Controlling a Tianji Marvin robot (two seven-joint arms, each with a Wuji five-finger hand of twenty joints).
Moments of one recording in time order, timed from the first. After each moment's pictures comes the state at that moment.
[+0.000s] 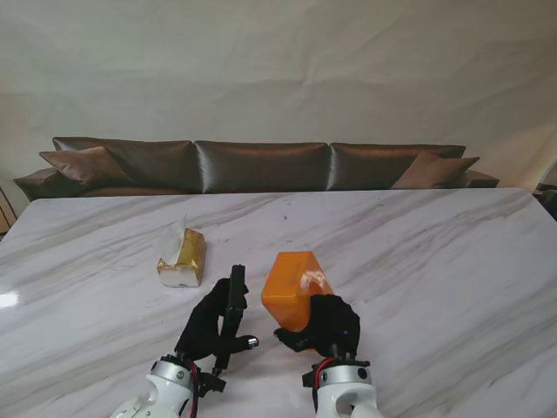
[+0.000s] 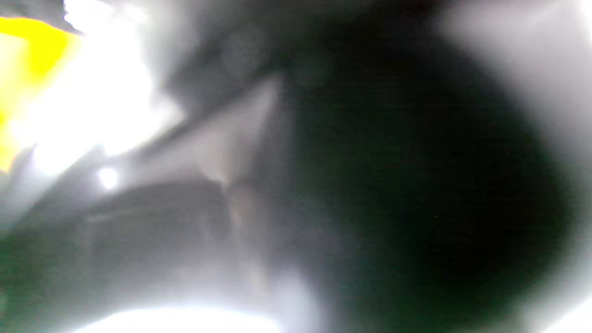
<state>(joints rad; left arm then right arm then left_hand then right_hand) 1.82 -1.20 -1.13 -1.67 0.41 -0.25 0.37 -1.81 -1.23 0.92 -1.86 -0.76 0.45 -0.60 0.04 -0.95 0.70 0.16 0.17 0.16 0.95 0.88 0.54 -0.03 0.91 0.98 0.69 0.16 0.59 1.07 0.42 0.16 1.00 0.60 0.31 -1.15 1.09 -0.01 1.28 -0.20 1.45 0.95 1.37 -0.10 1.35 0.94 1.26 -0.05 1.32 0.84 1.22 -0.03 1.87 0.69</state>
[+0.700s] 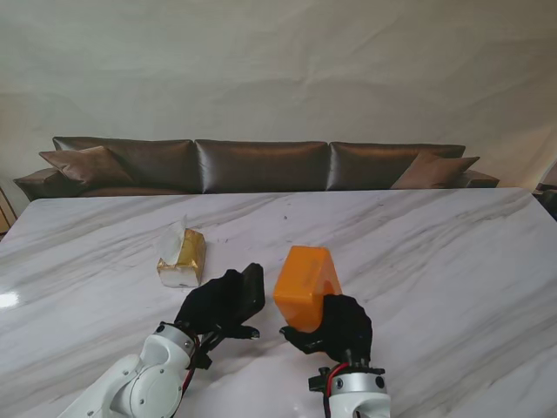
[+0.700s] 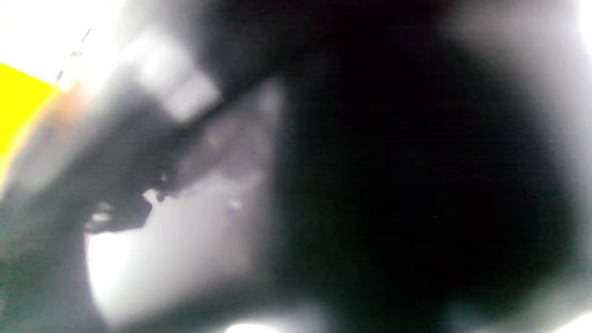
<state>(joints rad) 1.65 -1.12 -1.08 -1.66 0.68 0.02 0.16 -1.92 -1.22 0.98 -1.97 -0.72 0.38 -0.62 0.04 -0.96 0.70 0.14 0.18 0.15 0.95 0.88 0.54 -0.04 0.91 0.98 0.69 0.16 0.59 1.07 0.42 0.16 1.00 0.60 0.31 -1.13 1.09 -0.01 1.27 -0.20 1.44 0.96 1.37 -0.10 1.35 0.94 1.26 -0.05 1.32 0.84 1.22 -0.03 1.87 0.69</state>
